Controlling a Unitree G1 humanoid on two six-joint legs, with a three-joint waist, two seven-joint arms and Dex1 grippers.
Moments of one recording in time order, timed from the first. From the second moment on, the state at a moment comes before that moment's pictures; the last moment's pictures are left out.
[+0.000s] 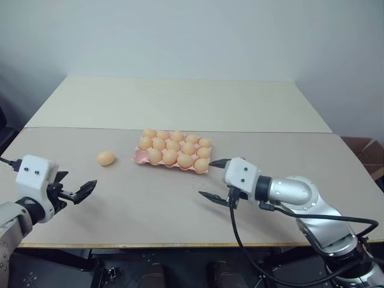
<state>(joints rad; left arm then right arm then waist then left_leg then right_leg) 0.11 0.78 0.66 -0.58 -0.52 0.99 -0.53 -0.38 -0.66 0.26 -0.61 0.18 0.59 0.74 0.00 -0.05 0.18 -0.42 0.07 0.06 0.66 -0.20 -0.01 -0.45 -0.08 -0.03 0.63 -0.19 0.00</state>
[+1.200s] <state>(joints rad) -0.52 0.64 0.23 0.37 -0.27 0.41 -0.54 -0.41 -0.66 0.22 -0.70 0.18 0.69 0.69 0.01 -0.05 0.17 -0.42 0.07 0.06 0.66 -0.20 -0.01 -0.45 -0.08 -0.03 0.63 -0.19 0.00</state>
